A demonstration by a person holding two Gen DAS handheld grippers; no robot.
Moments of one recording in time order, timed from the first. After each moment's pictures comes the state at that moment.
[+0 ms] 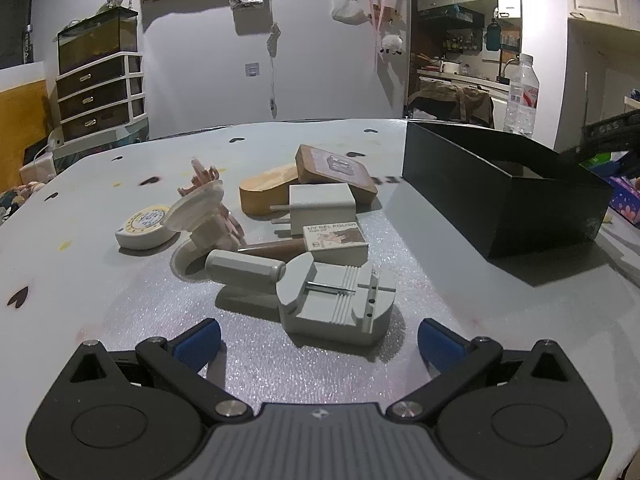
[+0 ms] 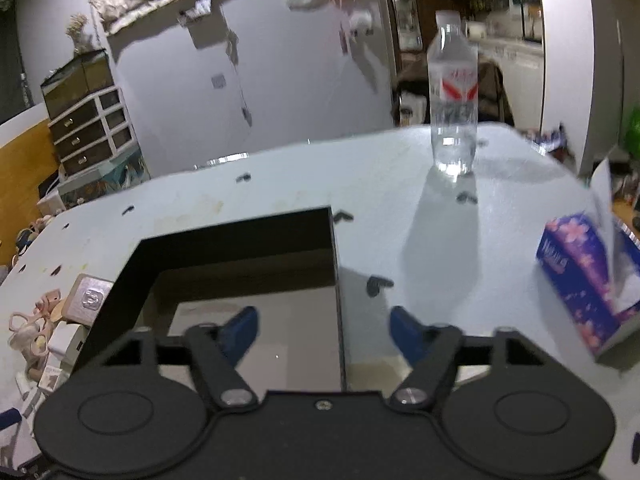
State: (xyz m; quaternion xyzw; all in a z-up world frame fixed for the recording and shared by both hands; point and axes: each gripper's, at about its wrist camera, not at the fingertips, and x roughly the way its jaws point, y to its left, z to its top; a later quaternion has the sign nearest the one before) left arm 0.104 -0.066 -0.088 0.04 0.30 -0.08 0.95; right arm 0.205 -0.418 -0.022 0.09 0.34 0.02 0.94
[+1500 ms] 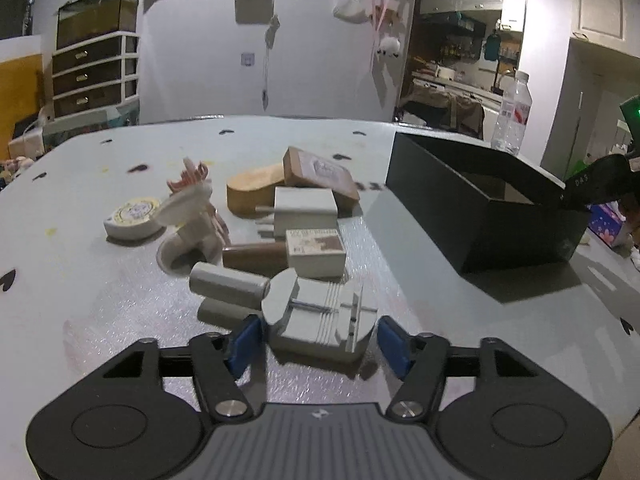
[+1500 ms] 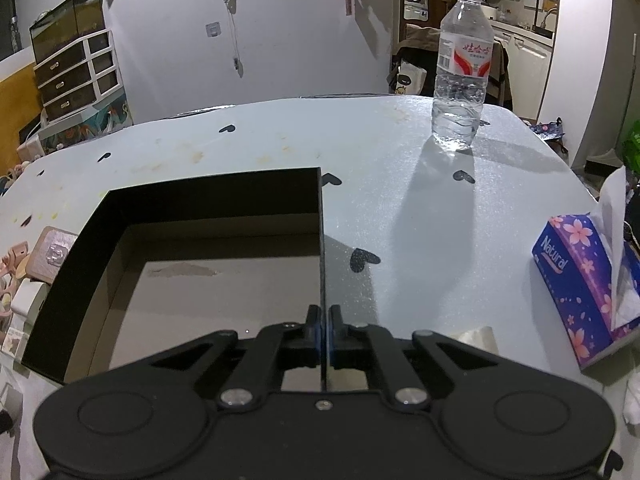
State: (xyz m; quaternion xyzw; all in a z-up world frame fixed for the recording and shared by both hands) left arm 0.102 -0.066 -0.075 -0.01 0.32 -0.10 0.94; right arm 0.224 -0.414 -0.031 0.03 0.39 0.01 0.92
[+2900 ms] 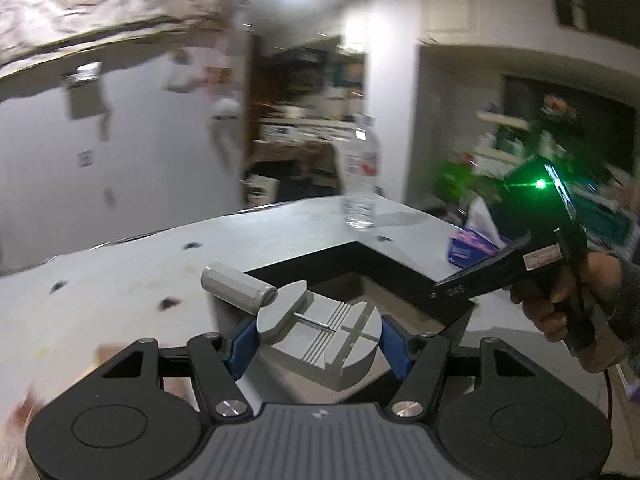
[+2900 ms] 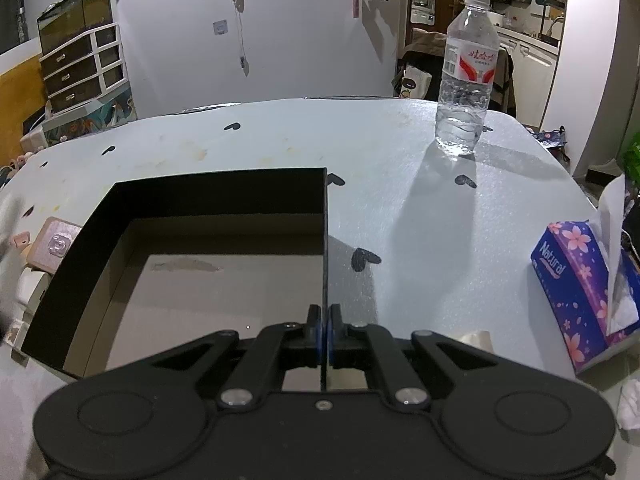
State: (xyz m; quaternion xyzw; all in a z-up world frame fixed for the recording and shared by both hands) left arm 0.183 -0.172 -0.001 0.07 0.22 -0.33 0.91; right arm 0.219 -0.410 -0.030 0.02 0.39 0.01 0.92
